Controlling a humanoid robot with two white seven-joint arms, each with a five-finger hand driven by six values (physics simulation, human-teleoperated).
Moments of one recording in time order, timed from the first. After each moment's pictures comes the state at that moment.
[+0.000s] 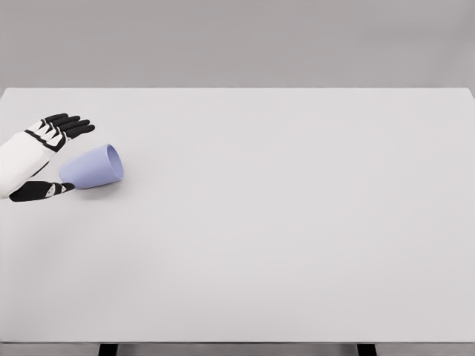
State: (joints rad) left arm 0.03 0.82 -0.03 -1.65 -0.44 -0.61 -0.02; right arm 0.00 0.00 -0.11 0.02 -0.05 -0.08 0.10
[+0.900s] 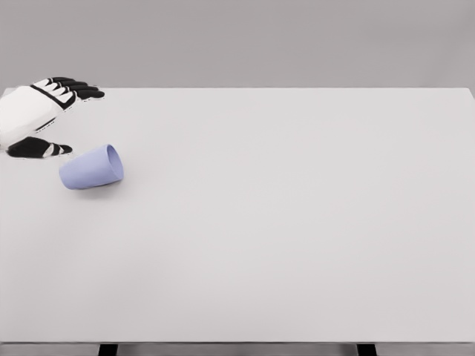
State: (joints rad) left arm -0.21 0.79 -0.01 -1.72 -0.36 -0.42 -0.46; right arm 0.01 0.00 -0.12 0.02 -0.06 -0.07 0.10
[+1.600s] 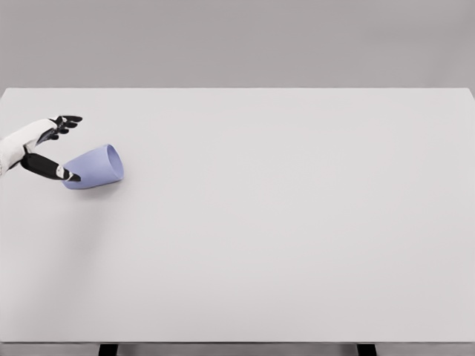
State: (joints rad) left arm -0.27 0.71 -0.12 -1.76 -0.16 0.57 -0.61; right arm 0.01 0.00 -0.12 0.02 -0.06 -0.07 0.10
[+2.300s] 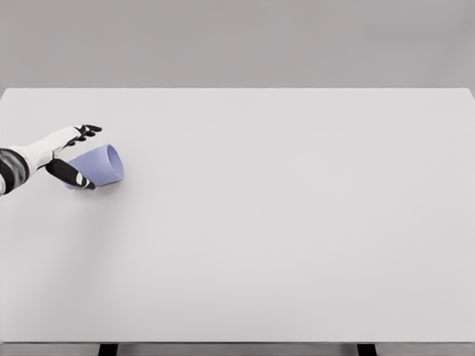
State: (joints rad) left arm -0.34 0.70 -0.29 -1.75 -0.28 0.61 -0.61; right arm 0.01 0.00 -0.12 0.02 -0.06 -0.07 0.10
